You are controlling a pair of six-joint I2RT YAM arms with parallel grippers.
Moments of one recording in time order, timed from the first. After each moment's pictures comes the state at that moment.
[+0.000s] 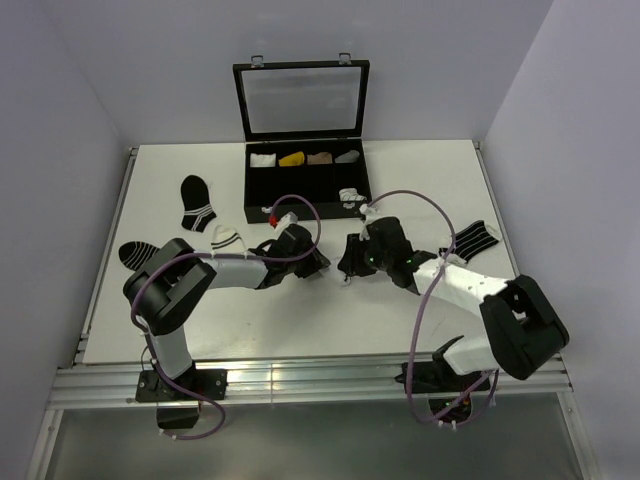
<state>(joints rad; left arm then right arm) -0.80 1.80 0.88 0.21 -0.08 -1.17 0.50 1.38 0.62 0.06 -0.24 0.43</state>
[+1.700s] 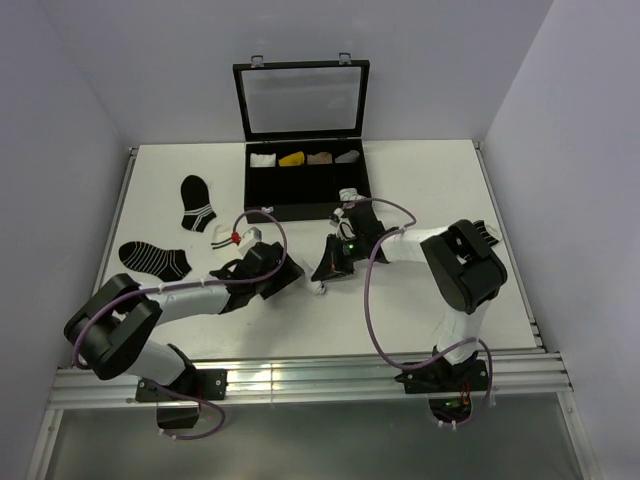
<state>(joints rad) -0.76 1.43 0.57 0.10 -0.20 -1.17 0.52 1.81 0.88 -0.01 -0.70 0.66</state>
